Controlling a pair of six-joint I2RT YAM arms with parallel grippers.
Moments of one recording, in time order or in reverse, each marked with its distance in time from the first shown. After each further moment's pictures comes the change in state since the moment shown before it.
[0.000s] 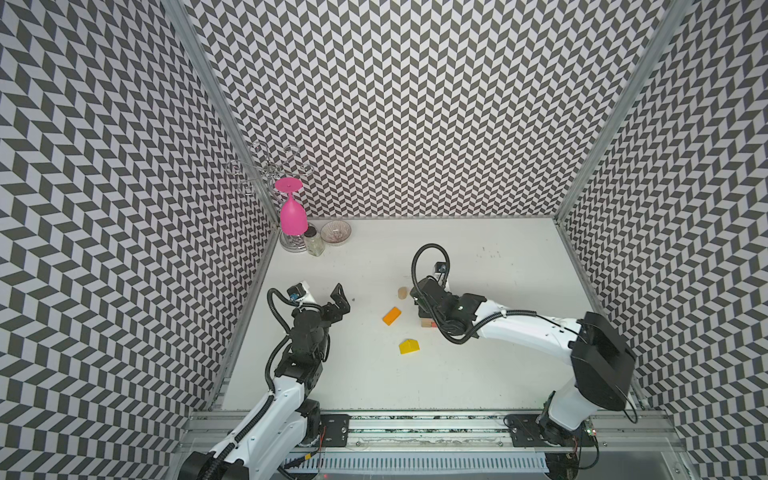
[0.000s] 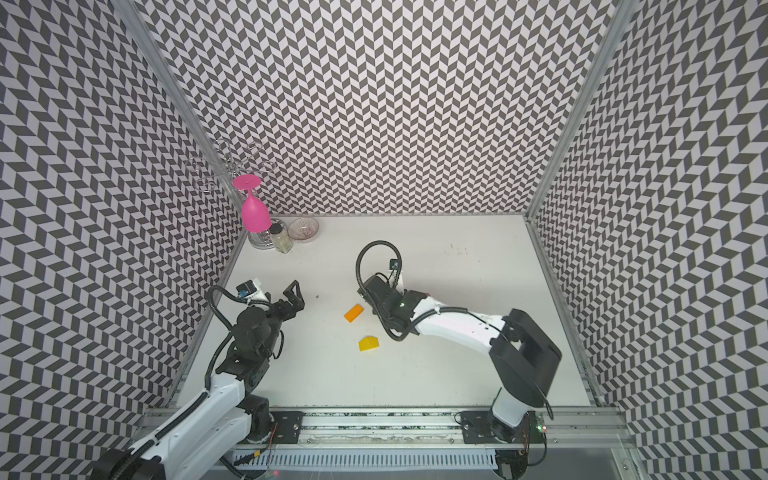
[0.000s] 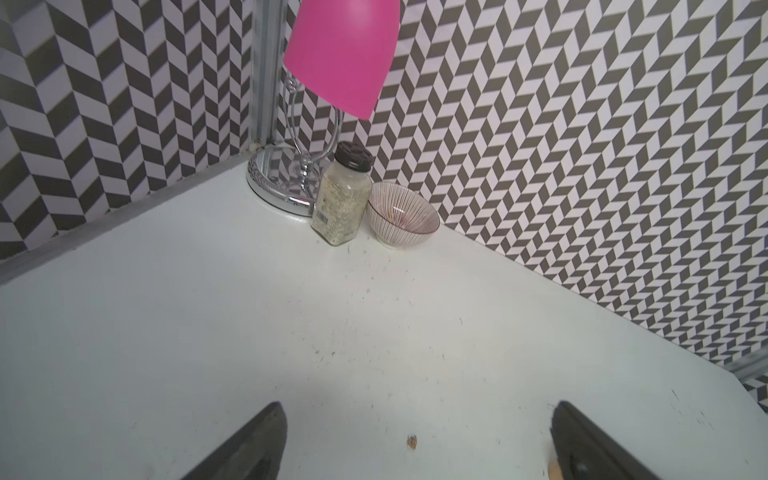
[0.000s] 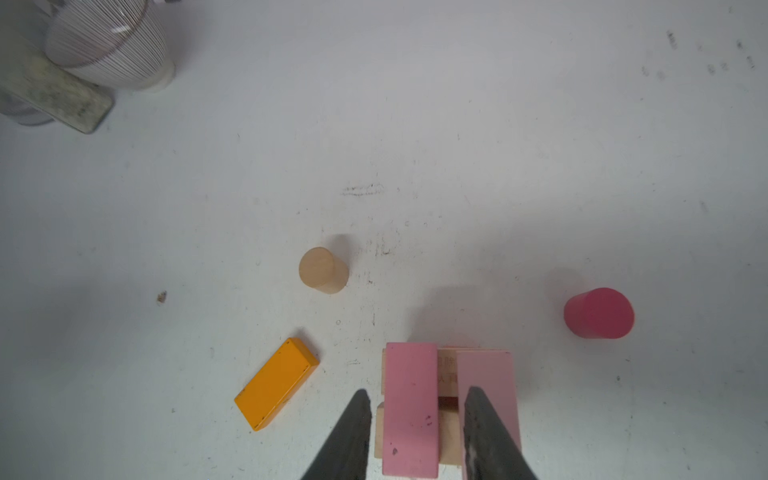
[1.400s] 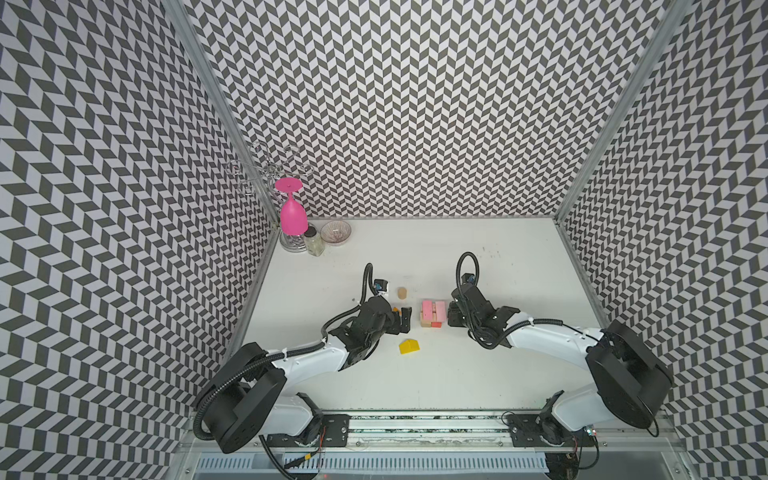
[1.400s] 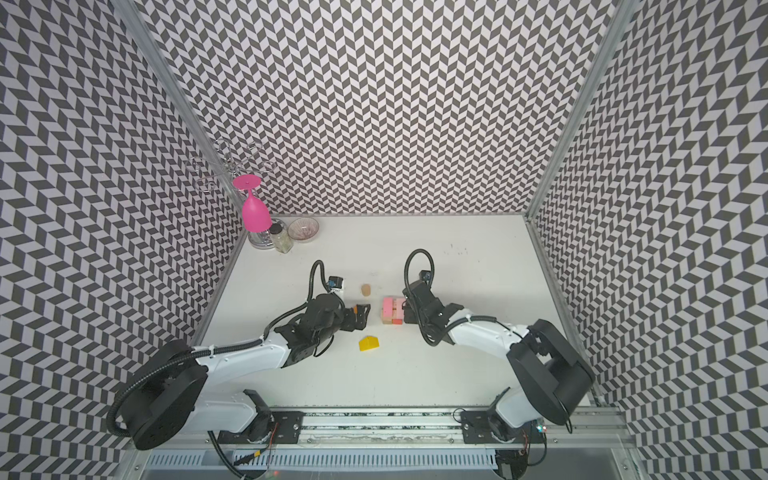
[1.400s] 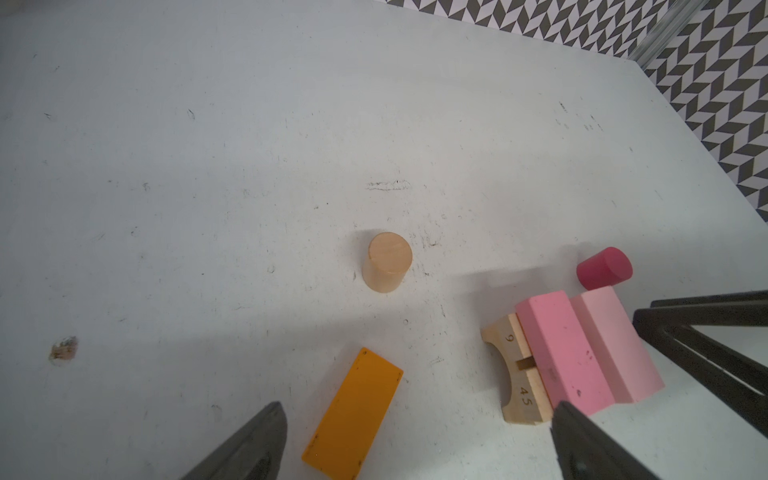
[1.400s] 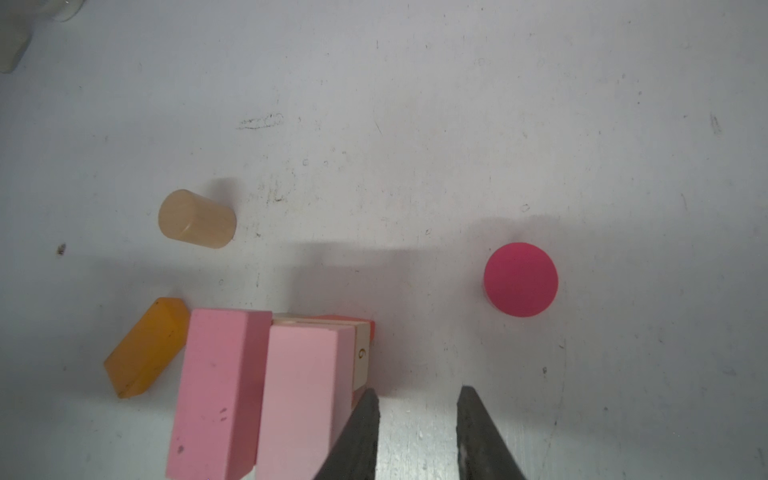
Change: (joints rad) left arm -0.495 0.543 0.292 -0.117 0.063 0.016; right arm -0.220 -0.106 -0.356 0.288 -0.304 -0.168
